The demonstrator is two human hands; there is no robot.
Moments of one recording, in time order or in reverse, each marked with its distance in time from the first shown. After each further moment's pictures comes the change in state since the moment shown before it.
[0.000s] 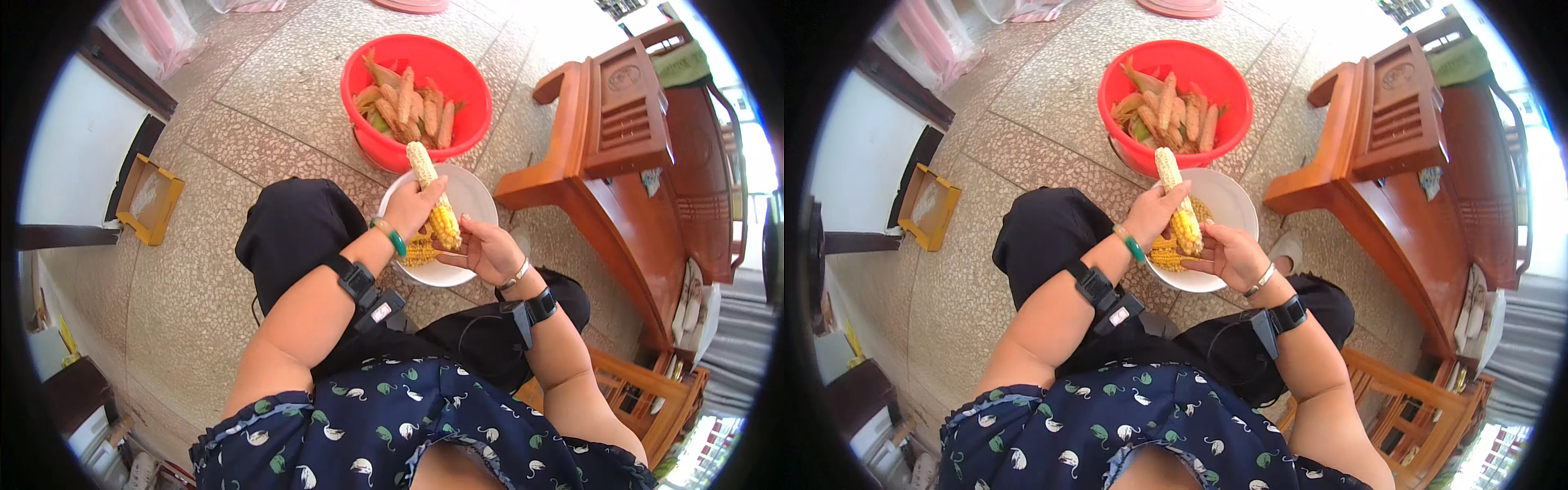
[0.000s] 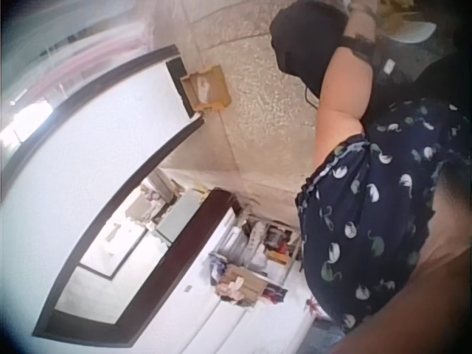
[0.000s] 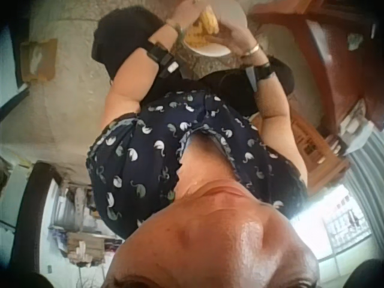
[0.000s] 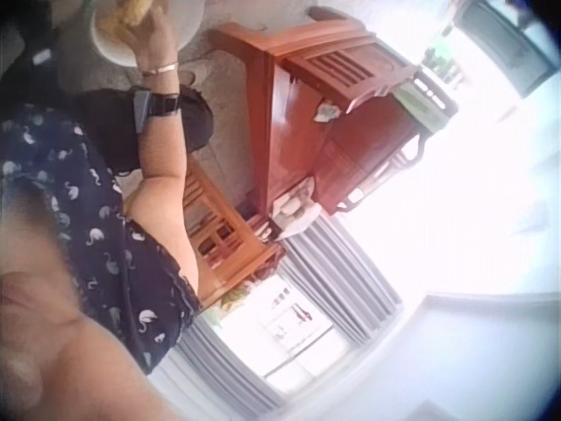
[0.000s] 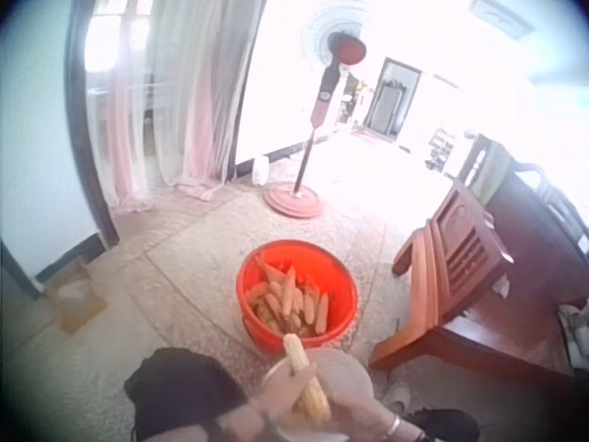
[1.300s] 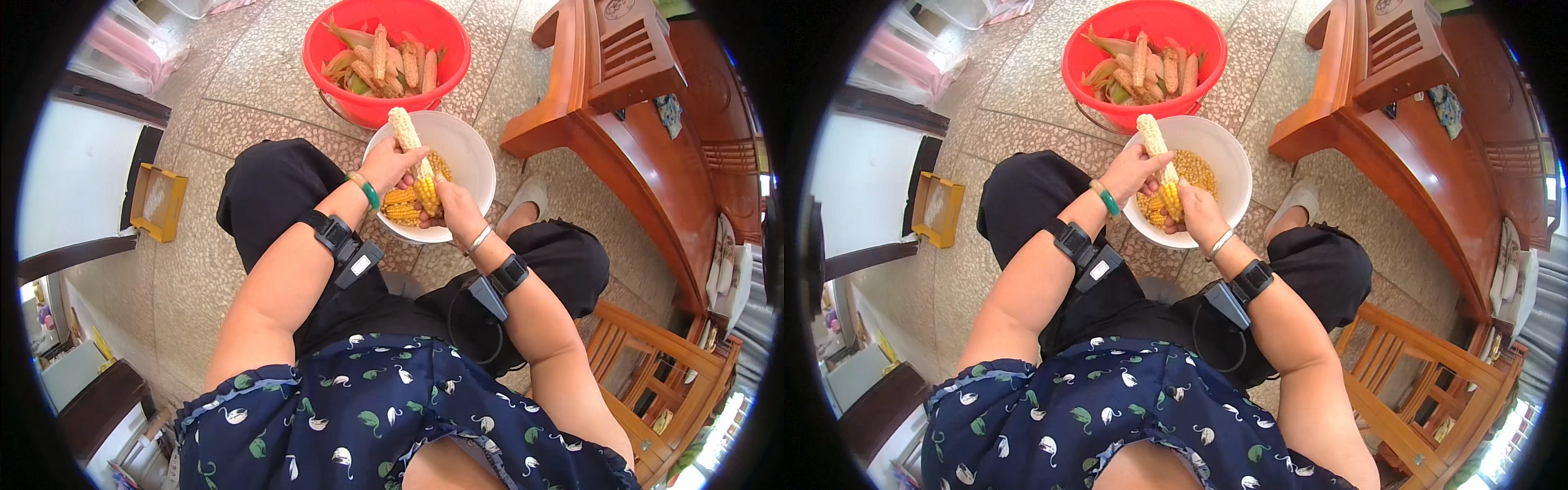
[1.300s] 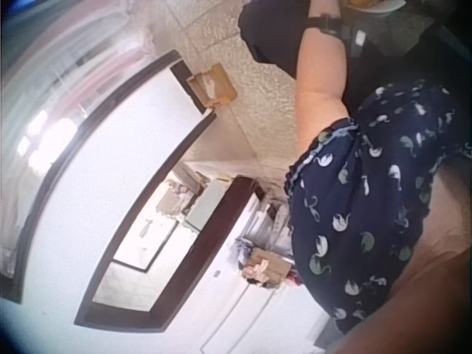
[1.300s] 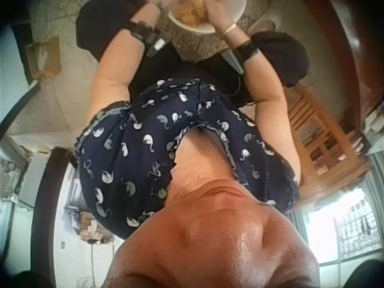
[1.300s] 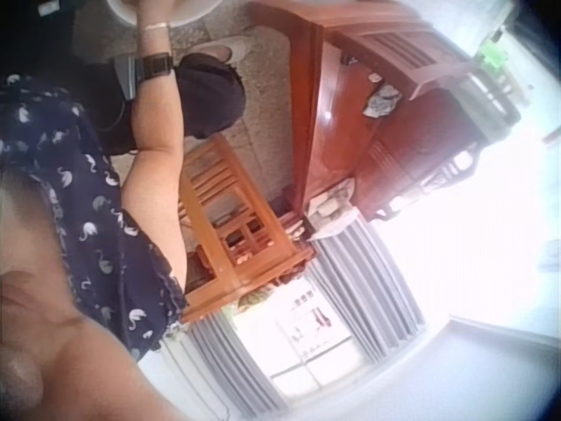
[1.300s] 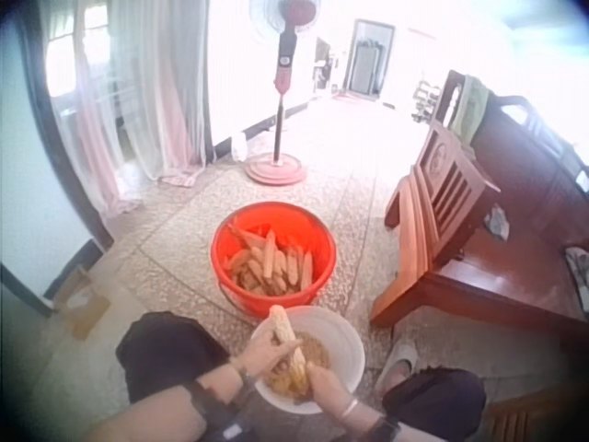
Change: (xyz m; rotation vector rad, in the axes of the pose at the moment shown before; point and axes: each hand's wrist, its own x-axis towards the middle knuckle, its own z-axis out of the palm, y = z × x) left_hand 0.008 -0.016 0.009 0.183 -0.161 -0.134; right_hand 0.030 0.063 -0.041 -0.269 0.129 -0.244
